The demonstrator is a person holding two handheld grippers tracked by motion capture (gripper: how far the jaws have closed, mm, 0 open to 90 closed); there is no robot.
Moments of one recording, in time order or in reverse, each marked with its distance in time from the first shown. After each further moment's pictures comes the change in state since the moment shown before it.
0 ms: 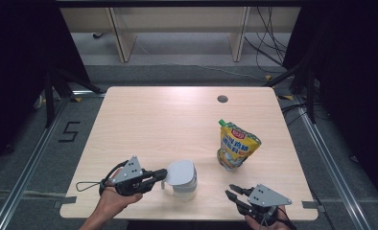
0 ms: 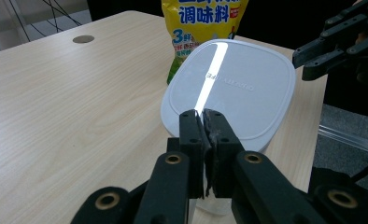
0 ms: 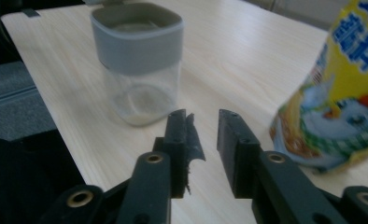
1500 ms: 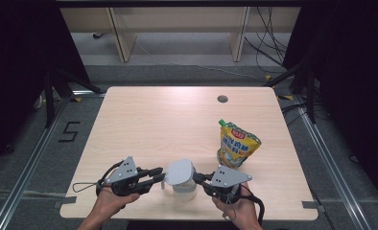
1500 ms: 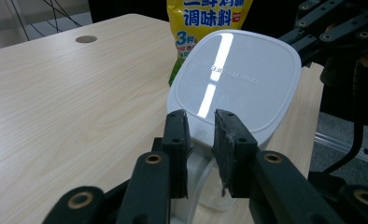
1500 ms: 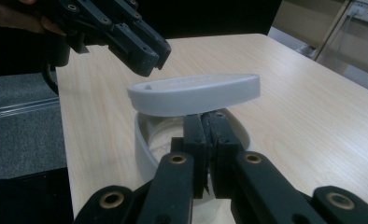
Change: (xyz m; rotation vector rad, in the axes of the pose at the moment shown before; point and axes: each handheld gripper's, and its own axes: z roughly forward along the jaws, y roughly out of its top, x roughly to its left) left arm 0.007 -0.008 -0.009 -0.034 -0.012 -0.038; right arm 0.020 0.069 0.069 -0.080 0.163 -0.132
